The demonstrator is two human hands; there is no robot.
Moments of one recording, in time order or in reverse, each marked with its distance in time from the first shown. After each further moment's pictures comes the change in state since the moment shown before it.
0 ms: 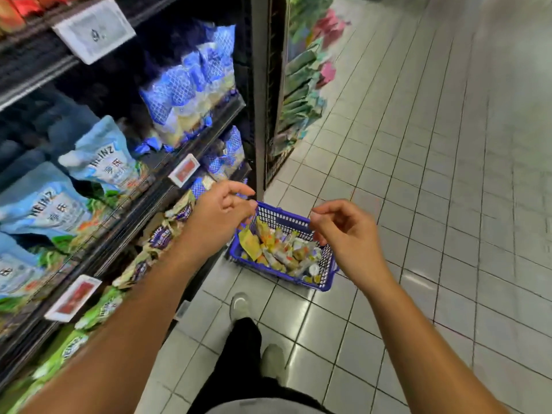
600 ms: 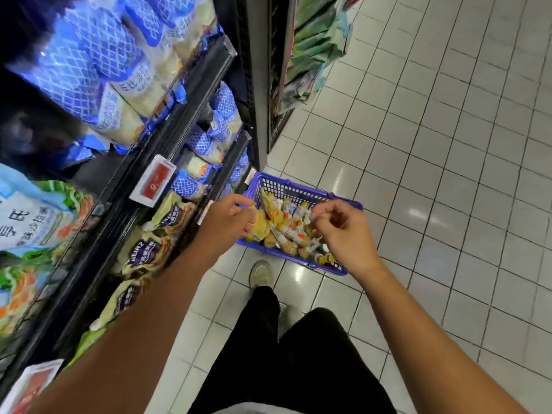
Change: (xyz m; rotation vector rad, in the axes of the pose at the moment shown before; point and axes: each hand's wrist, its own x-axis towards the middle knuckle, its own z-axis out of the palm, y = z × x) left_hand 0.166 -0.153 0.011 -0.014 -0.068 -0.474; right_hand 0.162 0.128 0.053 -0.132 -0.038 0.283
